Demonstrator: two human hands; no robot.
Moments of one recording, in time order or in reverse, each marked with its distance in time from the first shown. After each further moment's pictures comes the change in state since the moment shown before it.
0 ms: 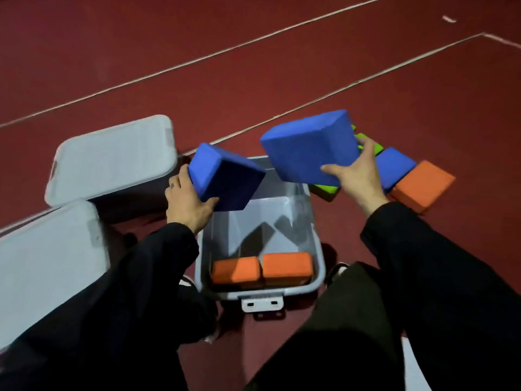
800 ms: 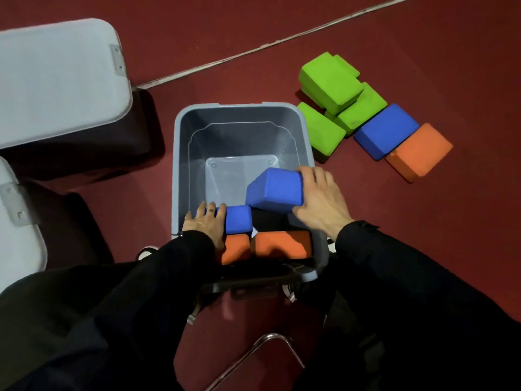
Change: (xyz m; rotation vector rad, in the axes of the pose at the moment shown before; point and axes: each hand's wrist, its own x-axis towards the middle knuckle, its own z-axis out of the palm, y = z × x) left_hand -0.002 -0.105 0.173 0.609 -0.766 0.250; right_hand -0.033 0.085 0.126 -0.961 -0.463 -0.257
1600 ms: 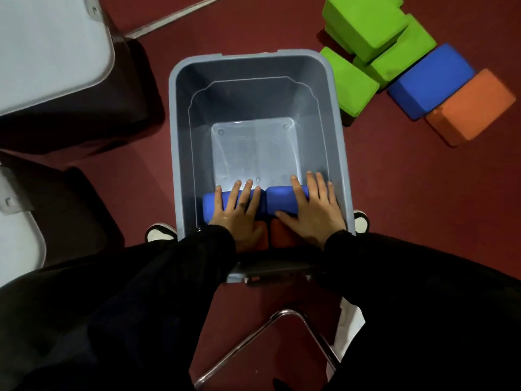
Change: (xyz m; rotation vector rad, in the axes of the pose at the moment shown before) left_hand 0.014 0.030 0.041 -0.009 0.057 0.201; right_hand -0.013 0.003 0.145 -0.061 -0.152 0.016
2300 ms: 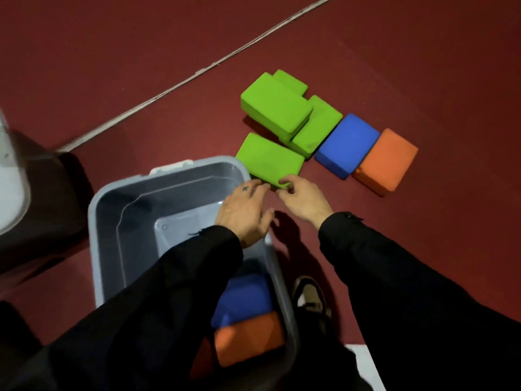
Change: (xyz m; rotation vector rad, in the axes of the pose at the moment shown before) left_hand 0.166 0.107 -0.195 -0.232 0.298 0.275; right_hand 0.135 0.138 -0.168 0.574 -0.011 0.369
